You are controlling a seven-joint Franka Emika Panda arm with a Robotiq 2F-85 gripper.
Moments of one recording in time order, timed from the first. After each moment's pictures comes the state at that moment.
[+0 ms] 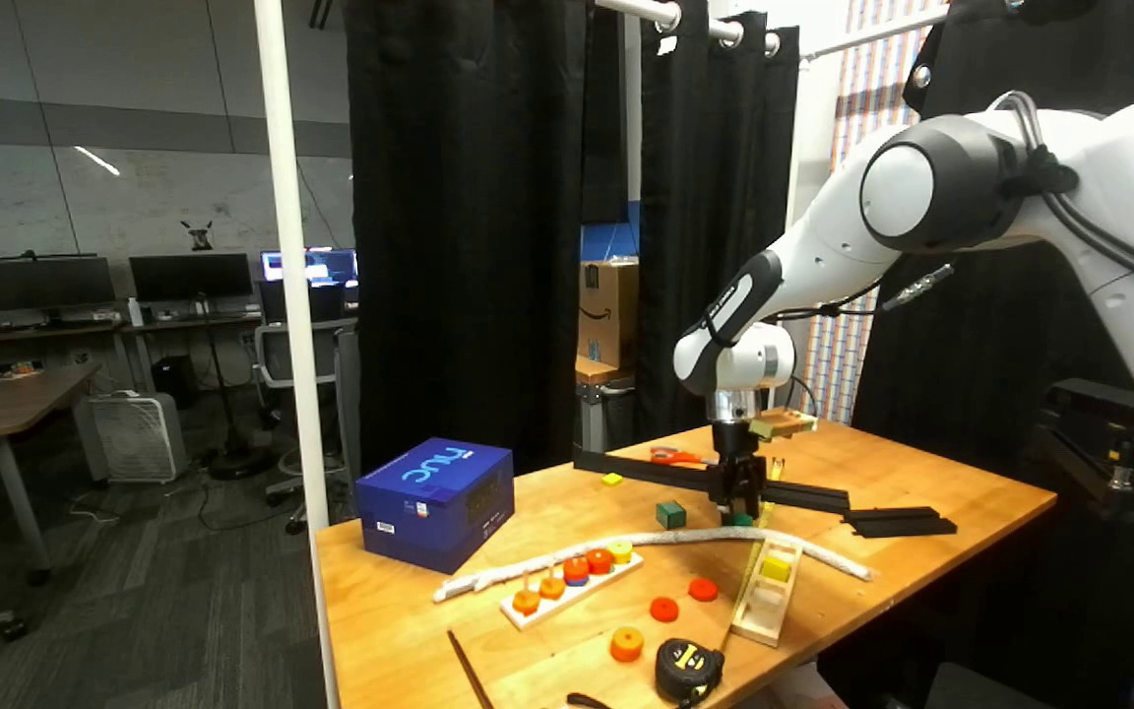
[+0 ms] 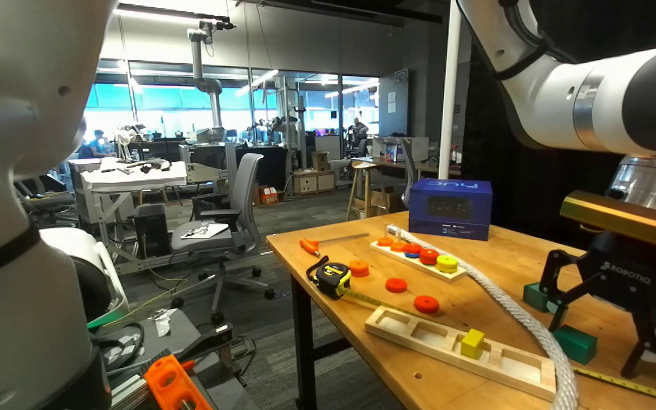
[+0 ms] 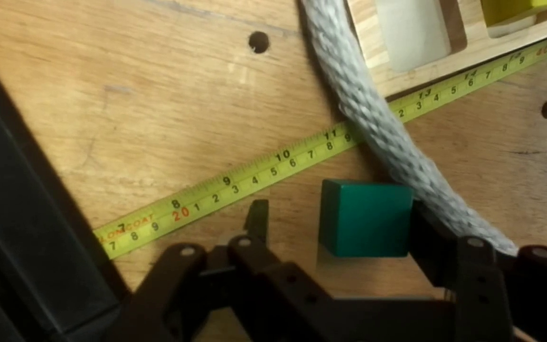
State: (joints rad) arm -0.40 0.57 -0.11 -1.81 0.10 2.11 -0.51
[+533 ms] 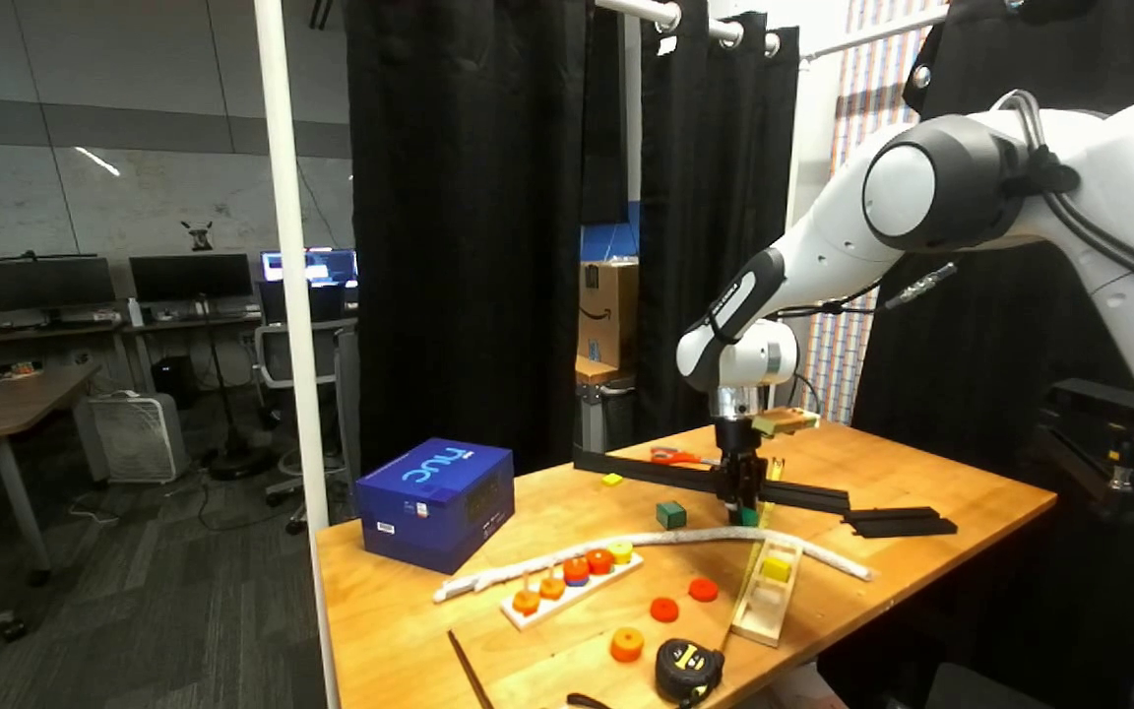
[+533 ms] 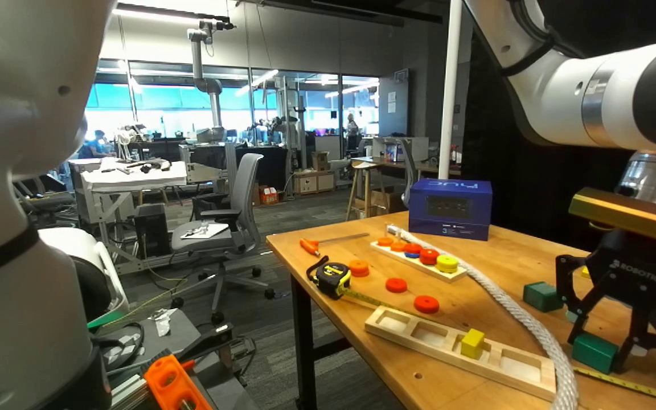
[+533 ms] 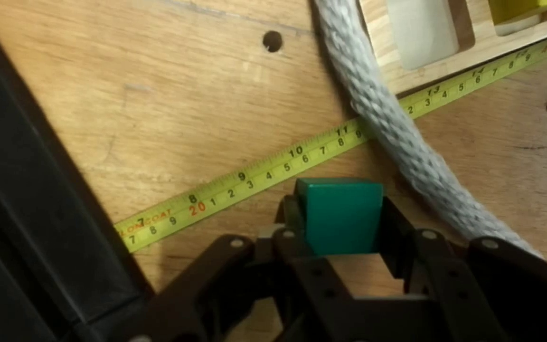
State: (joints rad) arm -0.41 0.57 -0.11 -1.80 0.10 2.10 -0.51
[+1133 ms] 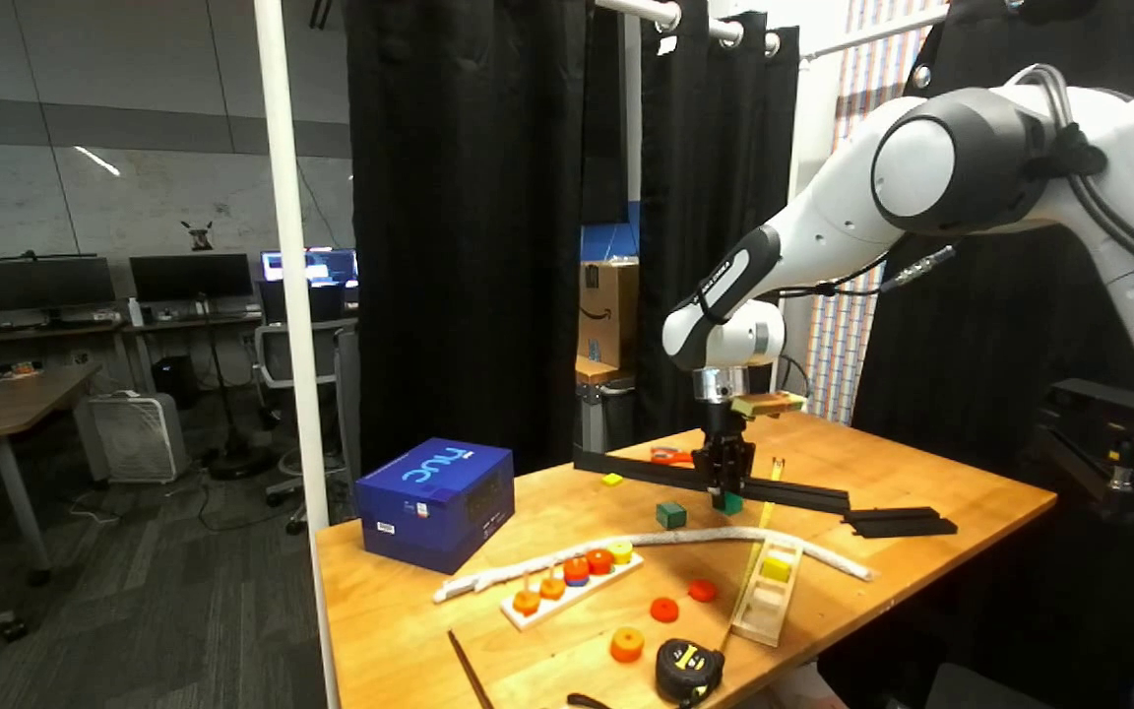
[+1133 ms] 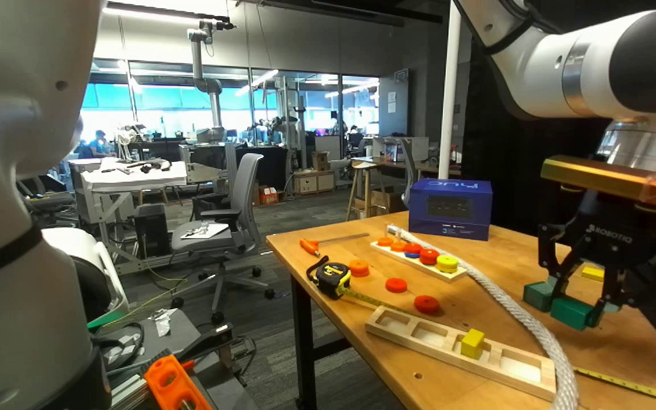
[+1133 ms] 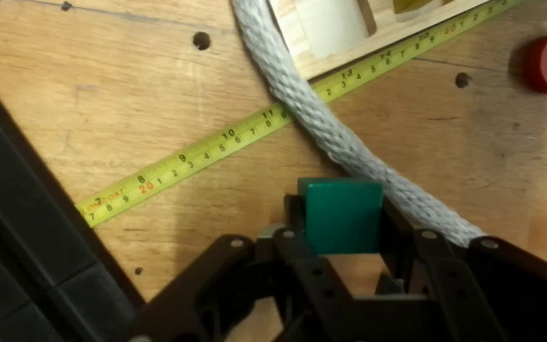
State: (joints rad) arm -0.37 0.50 -0.10 -1.80 0.10 2.05 -0.40
